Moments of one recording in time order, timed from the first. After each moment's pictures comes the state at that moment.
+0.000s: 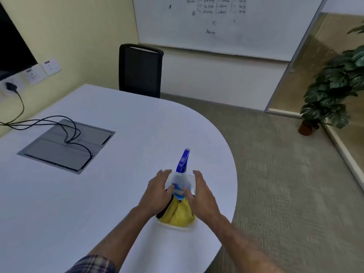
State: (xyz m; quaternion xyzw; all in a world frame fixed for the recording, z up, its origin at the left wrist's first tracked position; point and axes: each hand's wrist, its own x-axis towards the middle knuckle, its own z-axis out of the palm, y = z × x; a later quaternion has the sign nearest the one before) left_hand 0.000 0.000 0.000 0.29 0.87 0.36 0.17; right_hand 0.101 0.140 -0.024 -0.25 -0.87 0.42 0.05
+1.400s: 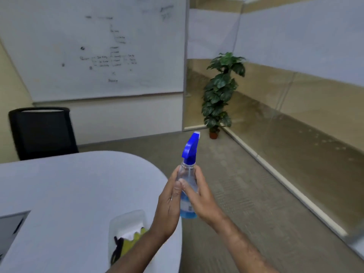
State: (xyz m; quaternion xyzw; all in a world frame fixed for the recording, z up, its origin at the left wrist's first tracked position) left_hand 0.159 0.085 0.145 0.49 0.55 0.61 0.27; right_hand 0.260 0.163 0.155 -0.26 -0.71 0.52 0.39
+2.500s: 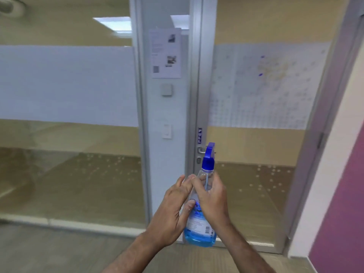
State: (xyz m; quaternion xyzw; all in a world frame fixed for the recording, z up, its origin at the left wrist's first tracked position) left_hand 0.964 0.281 0.224 0.90 0.08 0.35 0.24; right_hand 1.086 0.195 0.258 -0.63 -0.39 0.00 0.68
